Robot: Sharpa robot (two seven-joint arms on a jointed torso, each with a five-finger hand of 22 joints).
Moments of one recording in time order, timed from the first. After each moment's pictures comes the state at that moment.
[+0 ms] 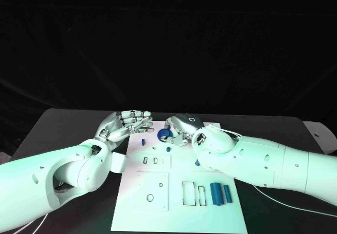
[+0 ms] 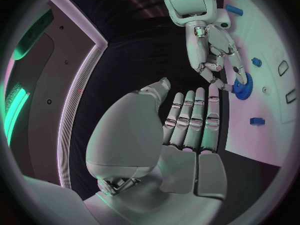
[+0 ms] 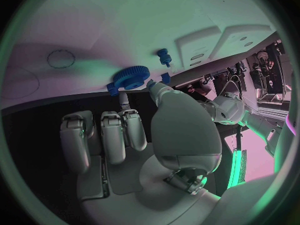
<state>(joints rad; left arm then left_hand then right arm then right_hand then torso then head) 1.21 -0.97 -0.02 1.75 -0.08 -0.43 0.47 1.47 -0.16 0.40 0.17 0.04 0.81 0.21 0.27 0.21 0.97 0.20 0.08 0.07 0.89 0.16 0.26 0.21 0.17 0.86 0.26 0.30 0.11 1.29 -0.49 -0.13 1.33 -1.63 -0.48 -0.26 1.17 -0.18 0.33 0.29 0.14 0.82 0.17 0.25 0.42 1.47 0.08 1.45 1.31 1.47 0.01 1.56 1.31 0.01 1.47 0.12 1.57 1.31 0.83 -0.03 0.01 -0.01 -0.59</state>
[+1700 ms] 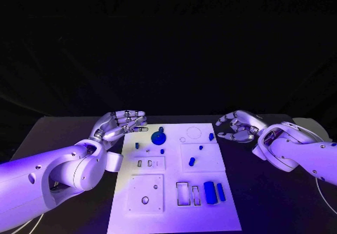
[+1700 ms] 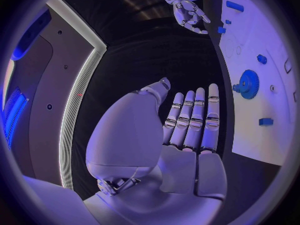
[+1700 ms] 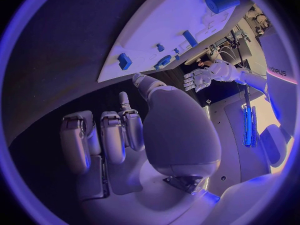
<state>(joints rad) 1.22 -0.97 -0.02 1.71 -0.08 -0.42 0.47 1.47 -0.16 0.40 0.17 0.04 0.81 0.21 0.27 0.21 0.97 0.20 0.08 0.07 0.89 0.17 0.25 0.21 0.17 0.86 0.26 0.30 0.11 1.31 -0.99 -0.12 1.46 -1.20 -0.44 0.10 1.35 -0.22 0.41 0.15 0.19 0.85 0.16 0.17 0.43 1.47 0.08 1.45 1.31 1.46 0.01 1.57 1.31 0.01 1.47 0.11 1.57 1.31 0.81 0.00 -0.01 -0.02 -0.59</state>
